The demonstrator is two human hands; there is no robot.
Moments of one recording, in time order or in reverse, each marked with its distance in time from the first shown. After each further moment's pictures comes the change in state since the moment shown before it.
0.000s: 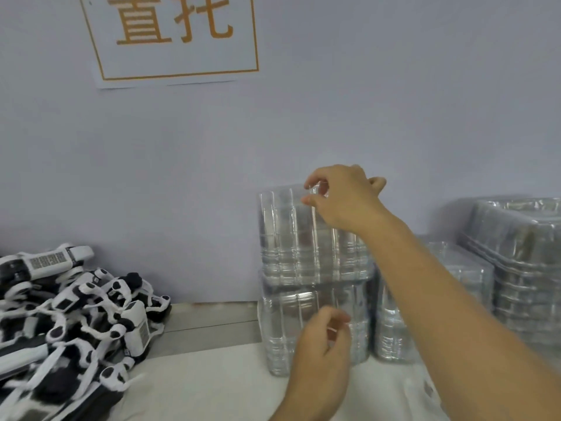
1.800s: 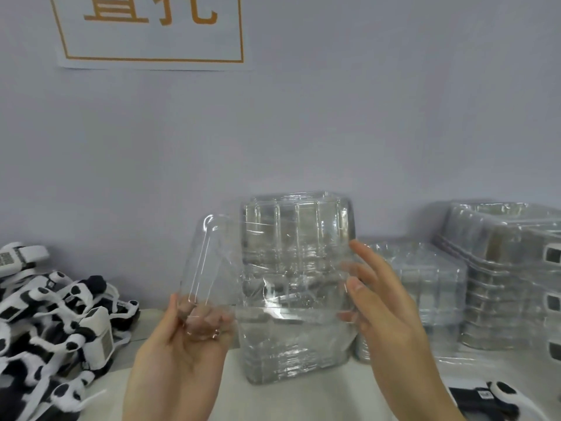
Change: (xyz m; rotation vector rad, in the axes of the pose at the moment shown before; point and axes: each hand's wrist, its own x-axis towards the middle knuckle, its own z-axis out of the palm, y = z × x) left_hand -0.017 0.009 -0.096 -1.347 0.198 0.068; right_hand -0.169 0.028 0.022 1.049 0.117 0.202
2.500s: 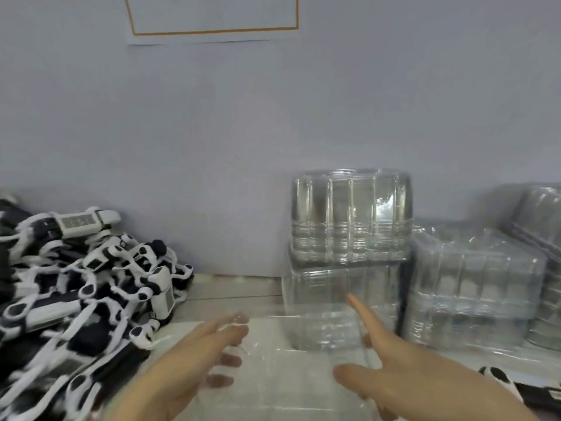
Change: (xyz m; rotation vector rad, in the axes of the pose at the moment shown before) left_hand -0.017 0.045 -0.063 1.218 0.235 -0.429; right_hand -0.013 0.005 0.007 -0.779 -0.820 0.611
